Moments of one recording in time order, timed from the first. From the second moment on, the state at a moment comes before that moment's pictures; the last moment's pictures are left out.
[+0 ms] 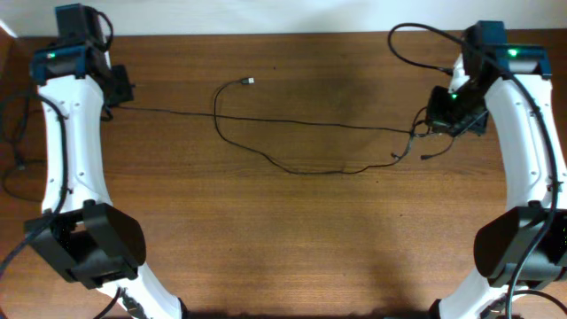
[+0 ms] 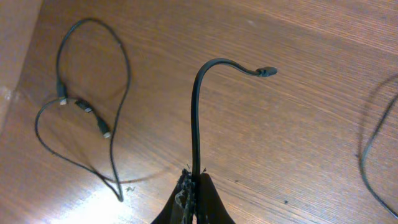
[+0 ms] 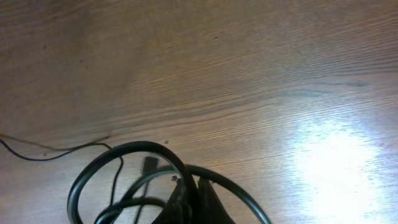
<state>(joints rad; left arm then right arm) 0.23 1.93 1.99 -1.18 -0.25 -0.05 -0.08 1.88 1.86 -1.40 -0.08 0.24</state>
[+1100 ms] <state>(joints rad) -0.12 1.93 1.99 -1.29 0.34 0.03 0.07 1.88 1.86 -1.38 -0.28 0.09</state>
